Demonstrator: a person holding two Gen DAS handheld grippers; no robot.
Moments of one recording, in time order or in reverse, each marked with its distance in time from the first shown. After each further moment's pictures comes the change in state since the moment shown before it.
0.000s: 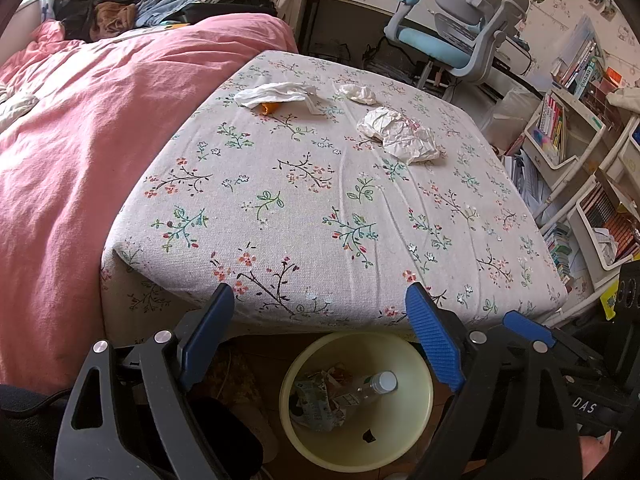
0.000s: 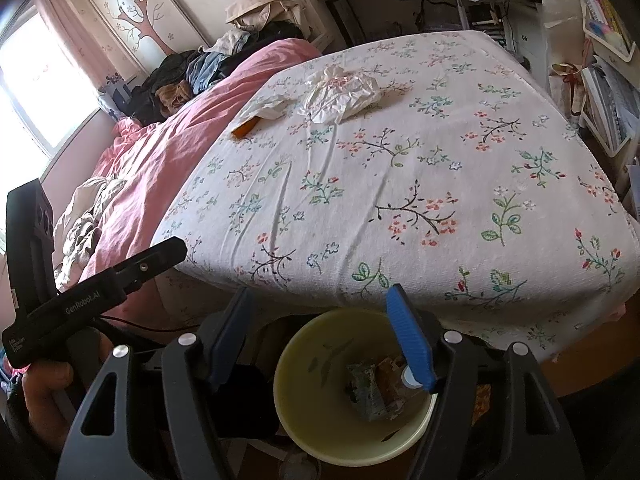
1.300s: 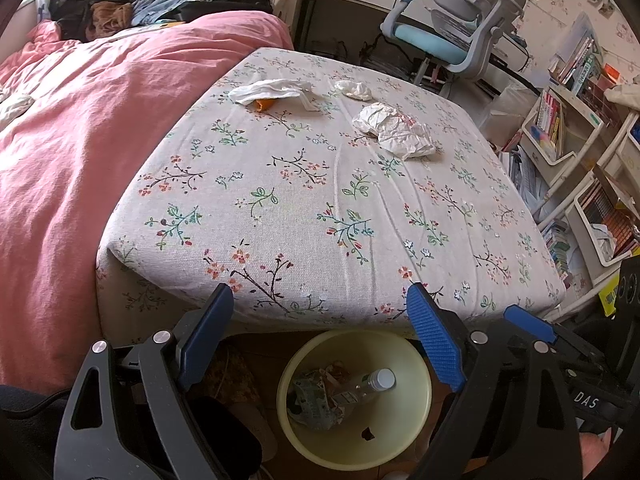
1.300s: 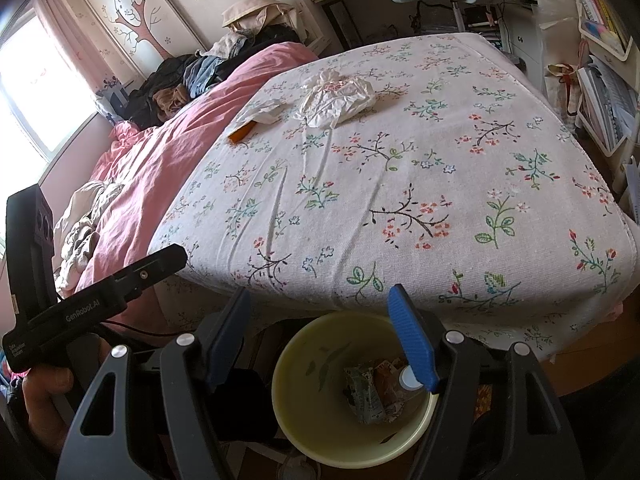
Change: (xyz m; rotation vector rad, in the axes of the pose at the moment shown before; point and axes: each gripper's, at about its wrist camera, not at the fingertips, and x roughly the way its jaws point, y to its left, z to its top) left arm 0.001 -0.003 -0.001 0.003 0.007 -0.004; right arm -0.001 -0.003 0.002 0.006 -0.011 -0.007
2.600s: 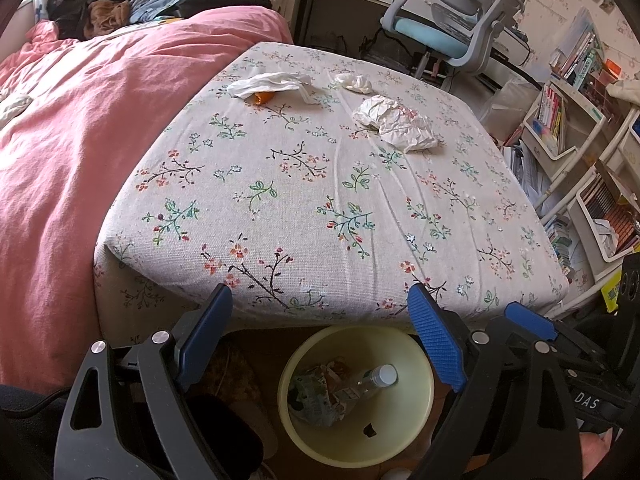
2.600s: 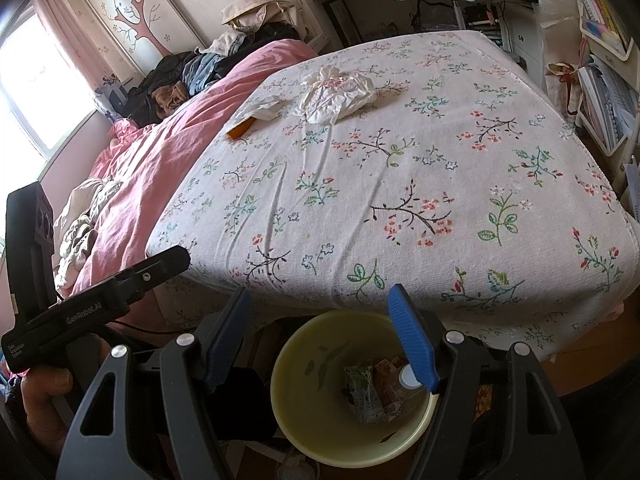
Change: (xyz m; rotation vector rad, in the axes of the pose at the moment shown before) left arm 0.004 -0.002 -0.004 0.011 0.018 0.000; right arm 0.003 0.001 -0.003 -0.002 0.005 -0.001
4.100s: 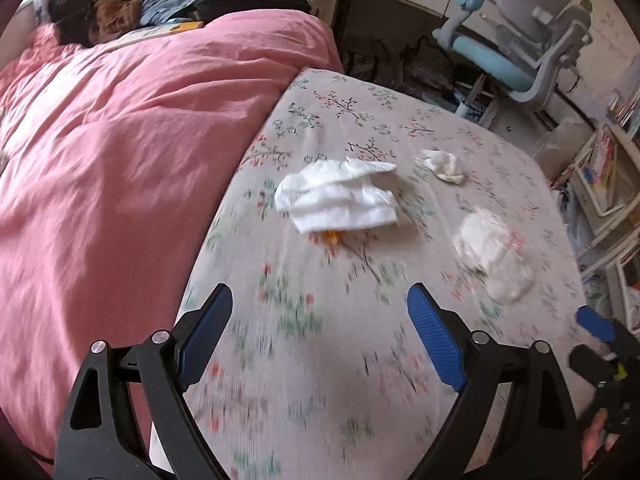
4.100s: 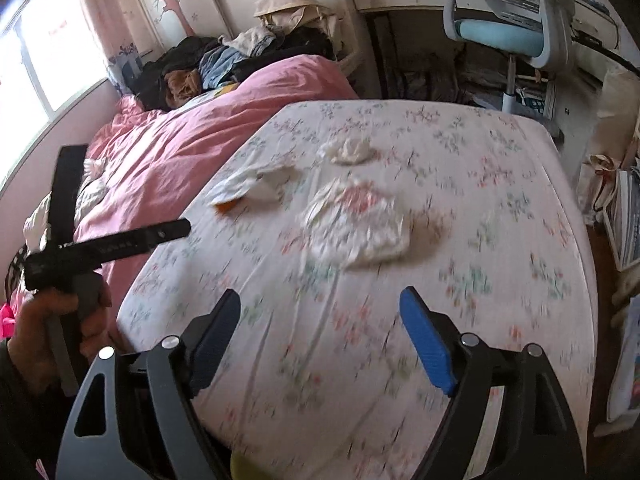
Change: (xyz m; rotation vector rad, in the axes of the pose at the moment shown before) left arm 0.095 0.063 0.167 -0.035 0.034 0.102; right arm 0.053 0.018 0.131 -0.204 -0.004 -0.029
